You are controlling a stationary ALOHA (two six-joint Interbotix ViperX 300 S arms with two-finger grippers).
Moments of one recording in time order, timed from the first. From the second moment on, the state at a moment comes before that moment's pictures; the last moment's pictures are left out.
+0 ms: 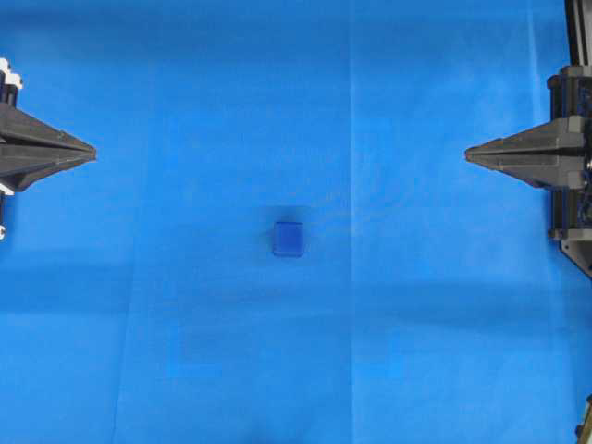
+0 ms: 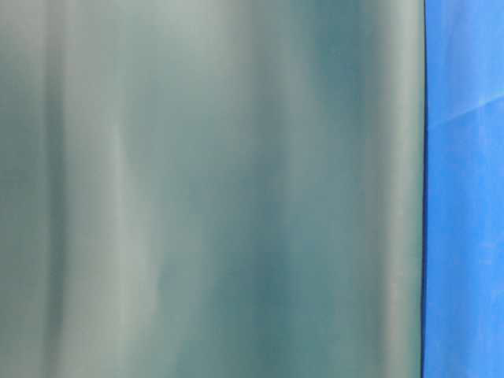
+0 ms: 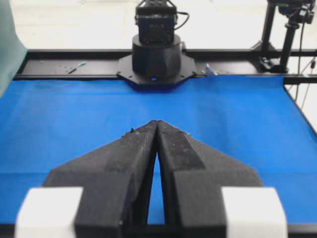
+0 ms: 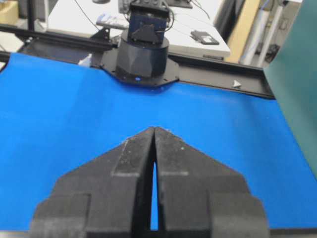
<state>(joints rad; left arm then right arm) -0.01 -0.97 1.18 0.01 -0.28 0.01 0.00 -0.95 1.15 0.00 -0.23 0.00</state>
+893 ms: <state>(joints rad) -0.01 -0.96 1.18 0.01 -0.28 0.01 -0.01 -0.92 1.15 0.01 -0.23 0.01</state>
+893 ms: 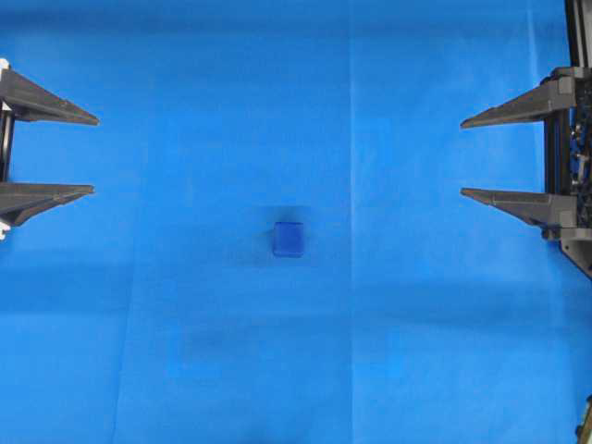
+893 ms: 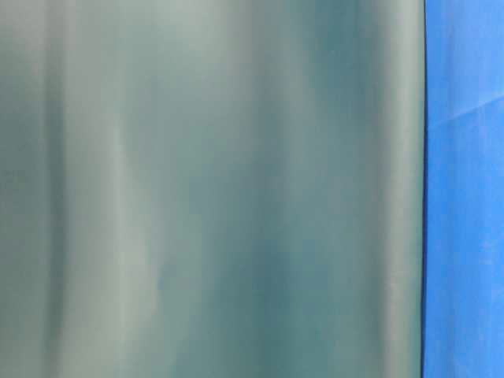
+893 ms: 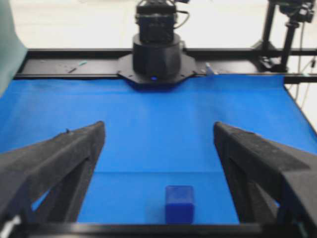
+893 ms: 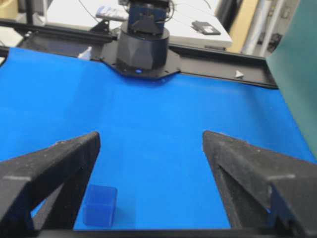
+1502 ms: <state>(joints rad) -0.01 -0.53 1.00 0.01 -0.48 0.01 -0.02 -0.90 1.15 0.01 -0.26 0.01</state>
